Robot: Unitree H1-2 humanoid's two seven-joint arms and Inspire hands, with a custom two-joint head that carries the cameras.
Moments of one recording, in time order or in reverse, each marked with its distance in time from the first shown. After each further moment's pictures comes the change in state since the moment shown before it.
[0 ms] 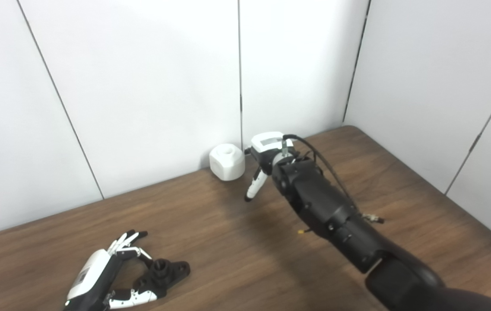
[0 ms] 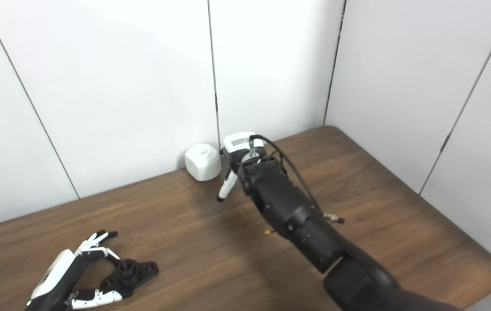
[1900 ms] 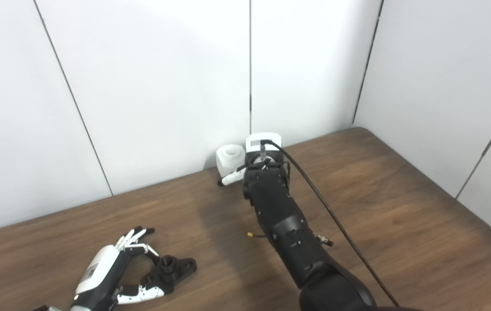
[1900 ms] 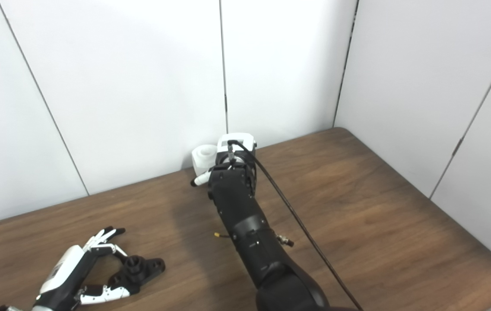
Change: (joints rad) left arm 0.002 -0.006 0.000 -0.006 0.036 0.007 0.018; right arm -0.105 0.327 -0.354 0.245 -0.483 0.000 -0.123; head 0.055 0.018
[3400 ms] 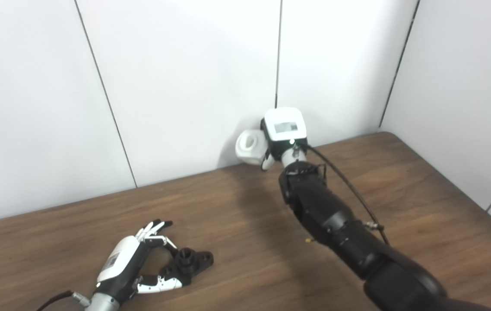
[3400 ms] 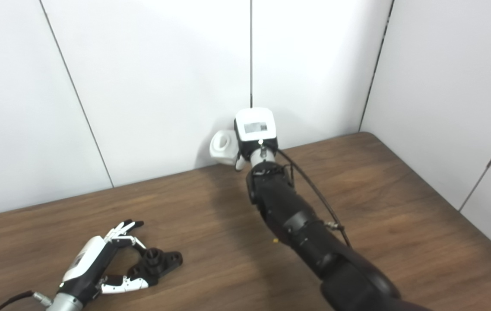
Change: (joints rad) left arm 0.011 -0.009 0.001 -0.025 0.005 0.046 0.013; right arm 0.028 -0.293 0.441 -0.039 0.588 0.000 -0.581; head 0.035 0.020
